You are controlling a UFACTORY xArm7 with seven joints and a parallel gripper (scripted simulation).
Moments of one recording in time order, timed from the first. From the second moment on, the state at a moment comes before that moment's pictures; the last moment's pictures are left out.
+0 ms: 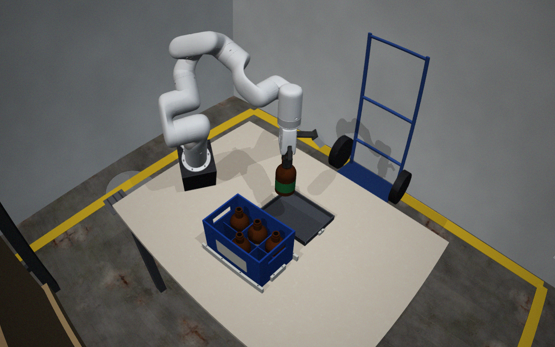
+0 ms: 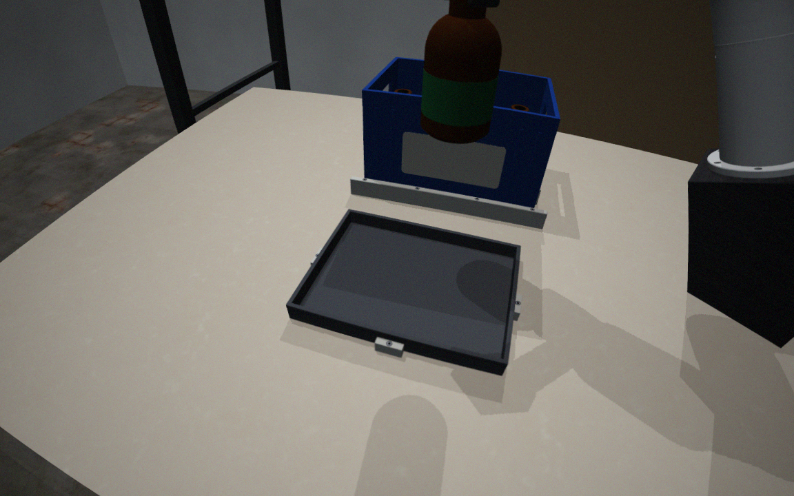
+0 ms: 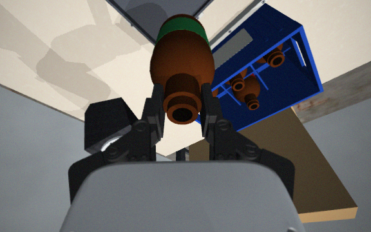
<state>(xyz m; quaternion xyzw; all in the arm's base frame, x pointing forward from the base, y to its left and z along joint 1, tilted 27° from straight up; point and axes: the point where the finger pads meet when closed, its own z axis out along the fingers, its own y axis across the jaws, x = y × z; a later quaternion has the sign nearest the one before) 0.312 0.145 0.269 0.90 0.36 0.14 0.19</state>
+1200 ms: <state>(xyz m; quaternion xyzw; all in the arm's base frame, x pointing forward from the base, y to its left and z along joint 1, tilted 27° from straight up) 0.329 0.191 0.263 0.90 0.36 0.14 0.19</state>
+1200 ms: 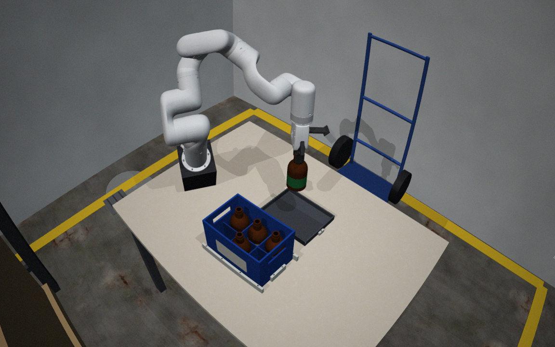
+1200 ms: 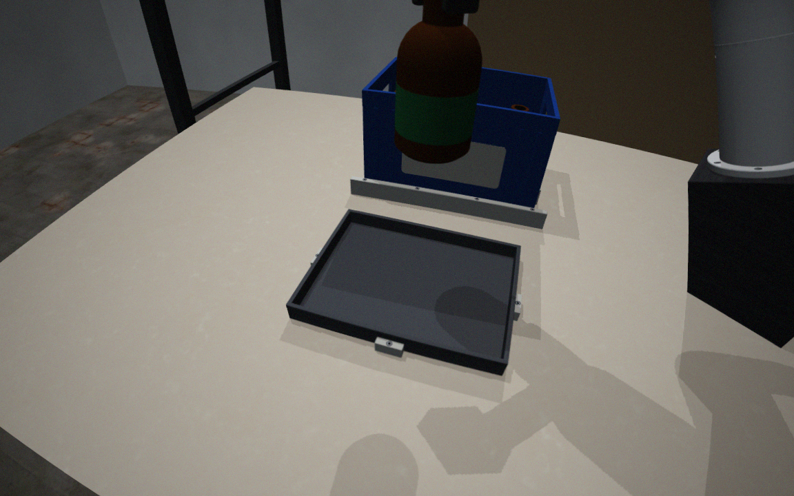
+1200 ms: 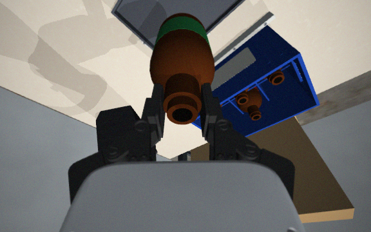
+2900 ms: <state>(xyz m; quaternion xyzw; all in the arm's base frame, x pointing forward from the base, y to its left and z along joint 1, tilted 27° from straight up) 0.334 0.205 0.262 0.90 0.36 0.14 0.19</state>
